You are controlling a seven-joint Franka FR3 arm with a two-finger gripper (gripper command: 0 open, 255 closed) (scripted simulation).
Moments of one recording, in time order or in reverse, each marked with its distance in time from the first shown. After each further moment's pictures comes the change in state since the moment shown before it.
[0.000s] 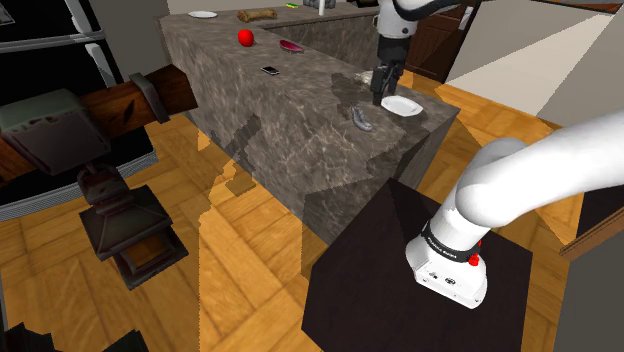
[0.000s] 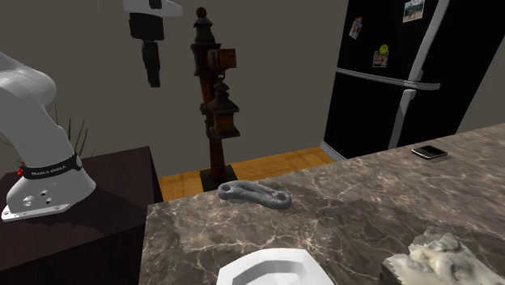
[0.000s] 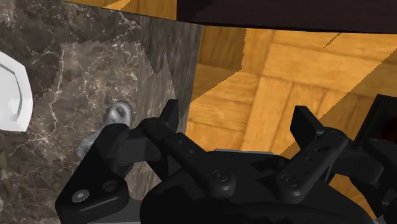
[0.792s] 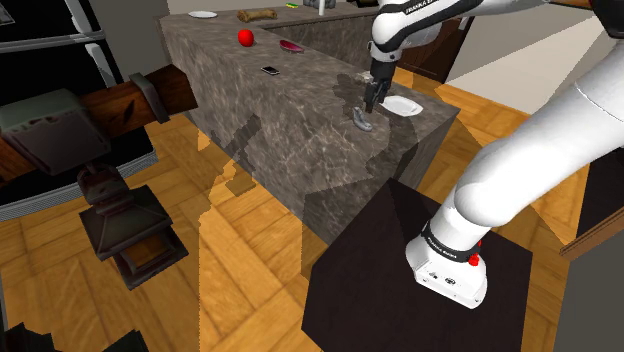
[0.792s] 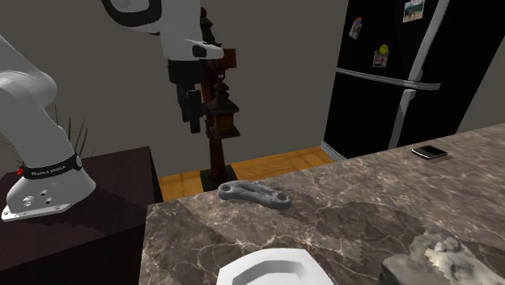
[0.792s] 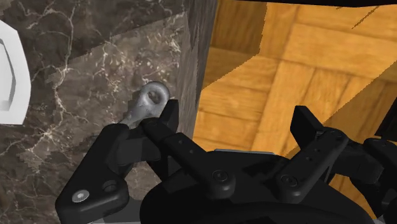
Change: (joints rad) arm -0.021 0.363 -0.230 0.068 0.011 0.356 -0.234
